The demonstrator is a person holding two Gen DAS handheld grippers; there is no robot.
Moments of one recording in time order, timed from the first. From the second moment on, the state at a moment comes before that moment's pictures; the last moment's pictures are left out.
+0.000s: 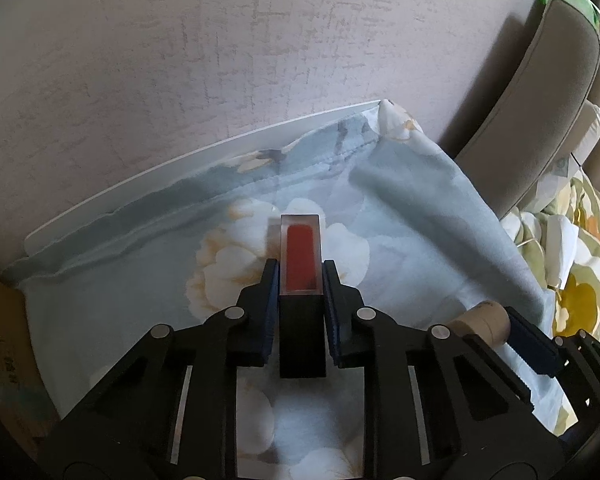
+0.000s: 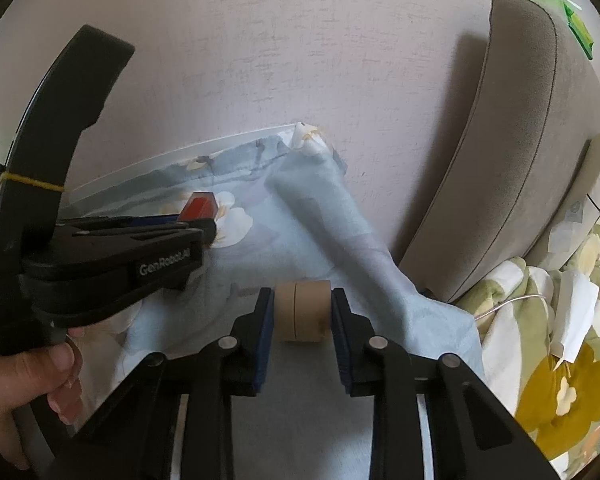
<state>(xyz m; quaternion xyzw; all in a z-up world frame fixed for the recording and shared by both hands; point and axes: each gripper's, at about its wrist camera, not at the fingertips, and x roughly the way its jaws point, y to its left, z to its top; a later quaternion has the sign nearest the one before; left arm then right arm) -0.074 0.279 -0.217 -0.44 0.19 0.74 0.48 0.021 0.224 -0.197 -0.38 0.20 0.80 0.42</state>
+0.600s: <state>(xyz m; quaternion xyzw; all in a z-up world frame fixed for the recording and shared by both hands) -0.073 0.222 -0.118 -0.42 0.16 0.75 0.49 0.018 0.214 -0.119 -0.35 0.19 0.83 0.39</state>
